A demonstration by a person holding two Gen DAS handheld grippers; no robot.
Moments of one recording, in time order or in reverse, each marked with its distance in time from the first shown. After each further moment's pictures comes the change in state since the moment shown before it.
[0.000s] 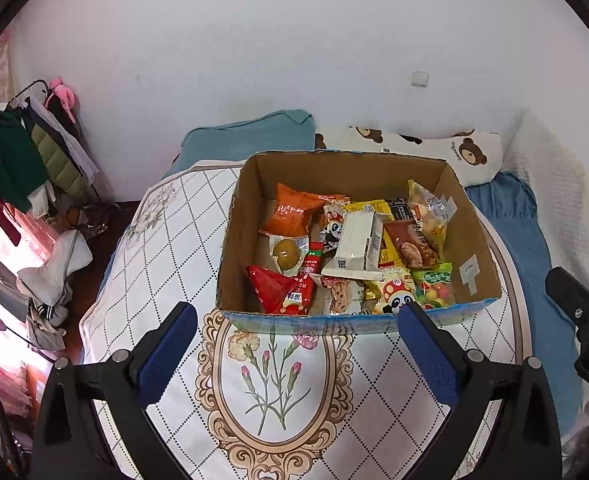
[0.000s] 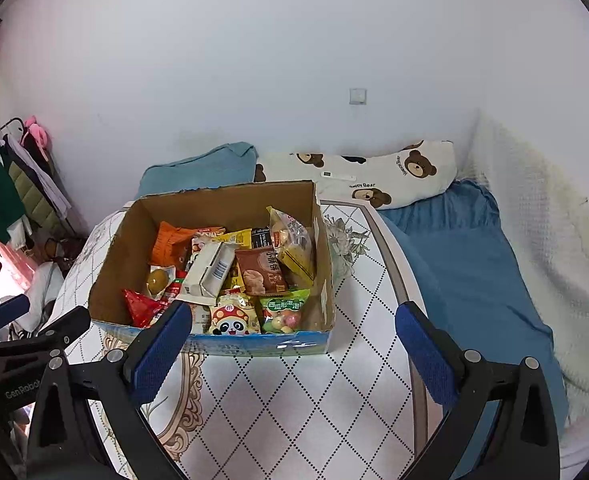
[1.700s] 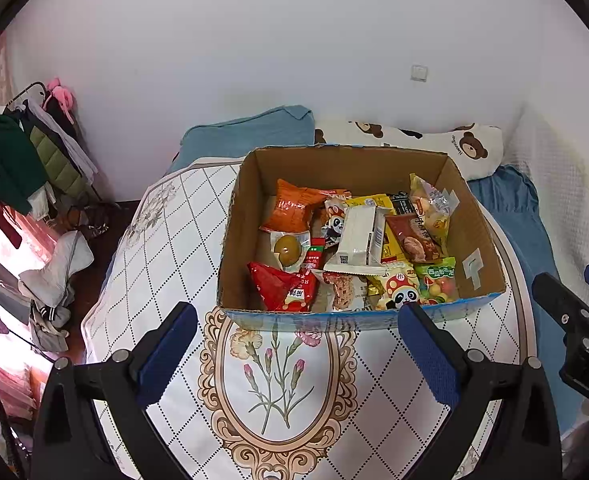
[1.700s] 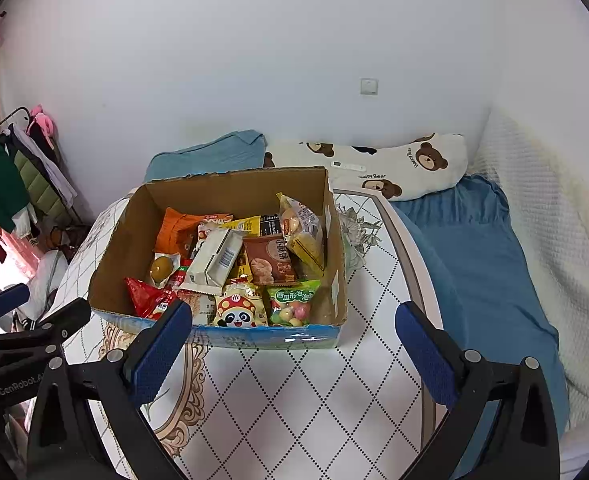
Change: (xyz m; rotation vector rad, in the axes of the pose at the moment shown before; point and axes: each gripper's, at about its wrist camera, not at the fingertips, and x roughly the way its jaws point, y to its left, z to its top) left arm 0.009 0.004 0.000 0.035 0.014 -0.013; right arm 0.011 0.004 -0.008 -0.017 0.031 0.026
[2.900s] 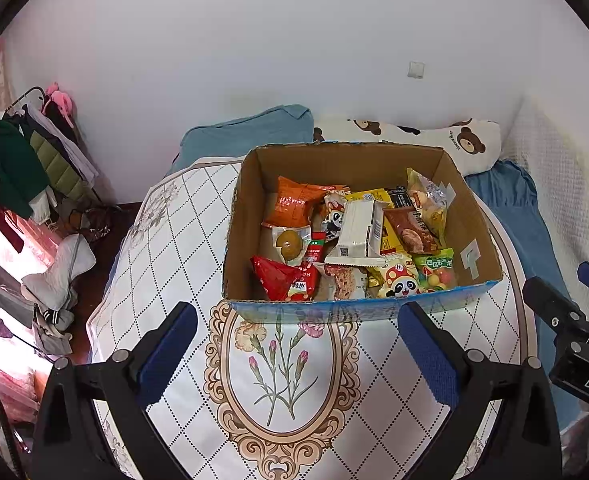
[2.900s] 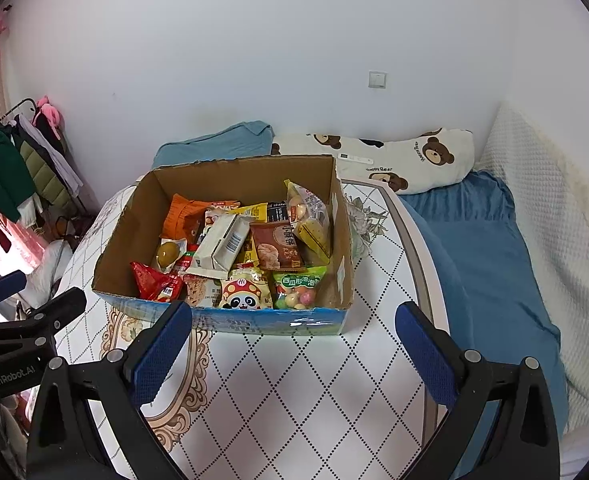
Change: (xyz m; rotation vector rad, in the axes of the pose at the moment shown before) left arm -0.006 0.004 -0.005 0.030 0.006 -0.007; right arm -0.005 -0.002 -0.008 -0.018 0.027 0.024
